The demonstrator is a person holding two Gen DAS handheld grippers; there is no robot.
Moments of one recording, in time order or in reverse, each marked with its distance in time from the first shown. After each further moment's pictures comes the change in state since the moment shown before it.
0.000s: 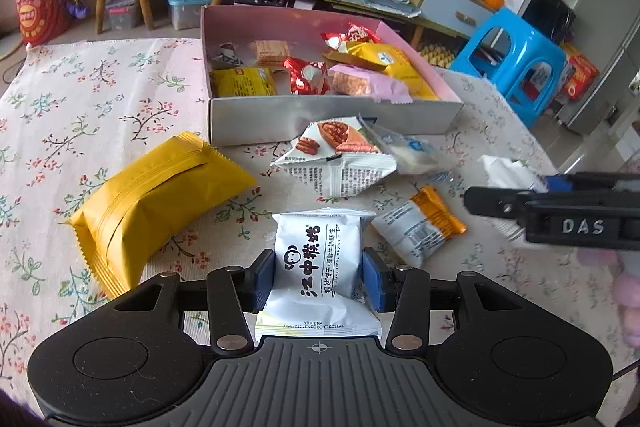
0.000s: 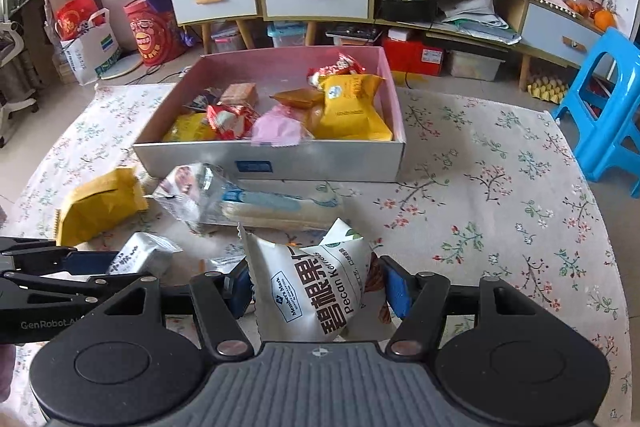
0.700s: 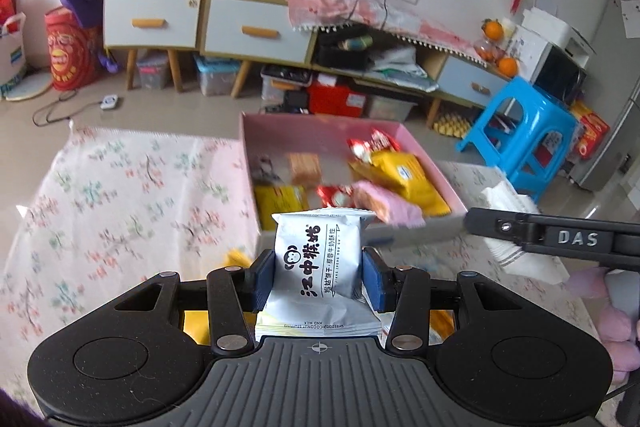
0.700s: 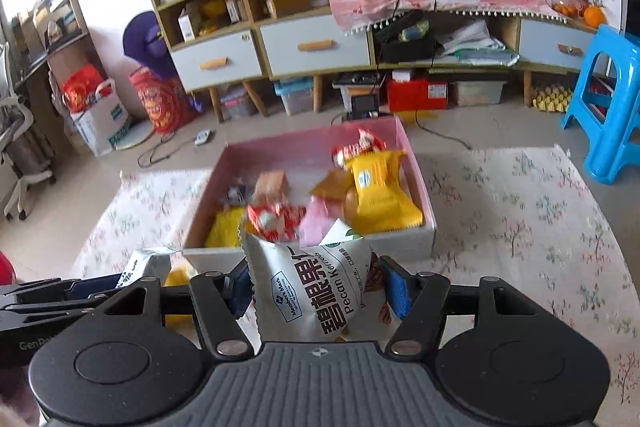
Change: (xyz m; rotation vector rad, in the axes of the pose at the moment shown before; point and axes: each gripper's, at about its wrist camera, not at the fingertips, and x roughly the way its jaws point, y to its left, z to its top) left arm -0.047 0.013 0.057 -0.033 -0.189 0.066; right arm -0.024 0.012 0.051 0.133 -0.137 0.060
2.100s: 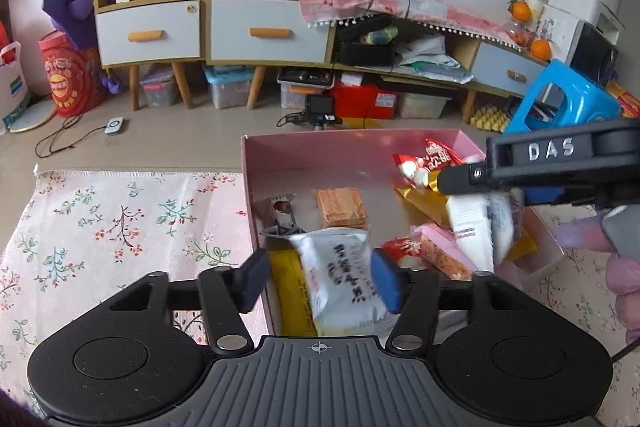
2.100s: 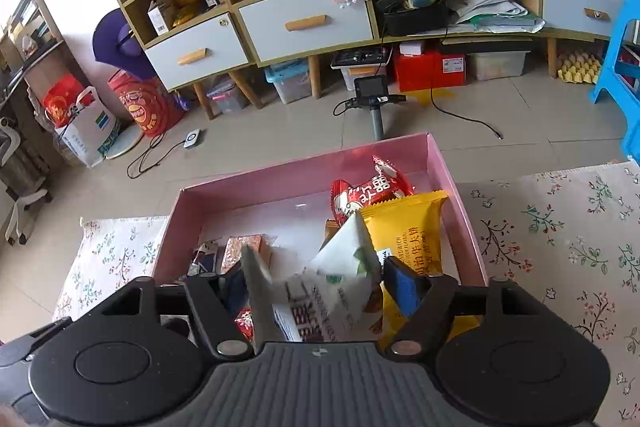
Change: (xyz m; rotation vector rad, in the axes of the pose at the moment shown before) left arm 0.103 0.007 0.033 0.082 0.001 0.097; right arm 0.117 -0.015 0.061 0.091 0.094 0.040
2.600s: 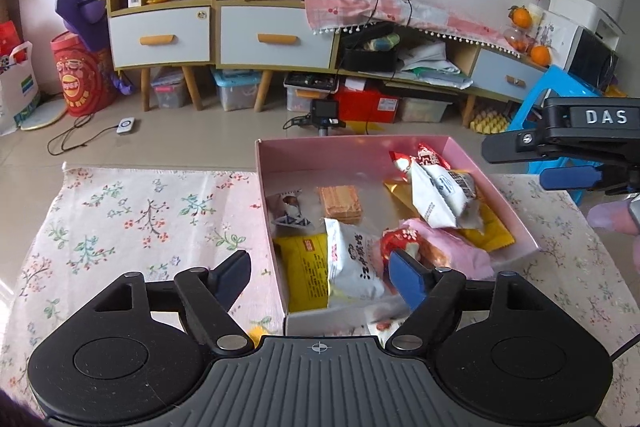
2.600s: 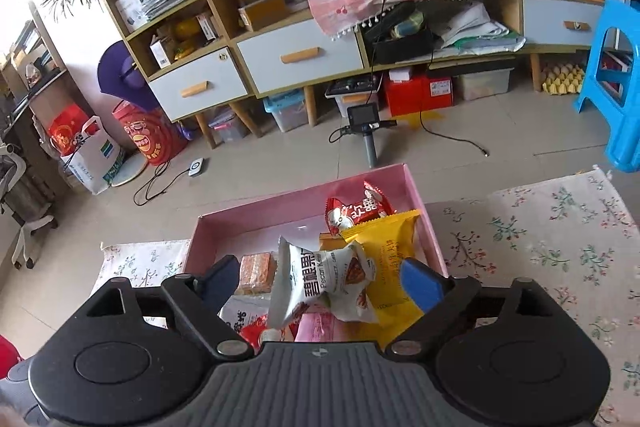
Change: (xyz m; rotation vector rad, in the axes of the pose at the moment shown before) left arm -0.043 -0.002 -0.003 -0.016 -0.002 0.009; right arm -0.050 -0.004 0.003 0.031 -0.076 -0.003
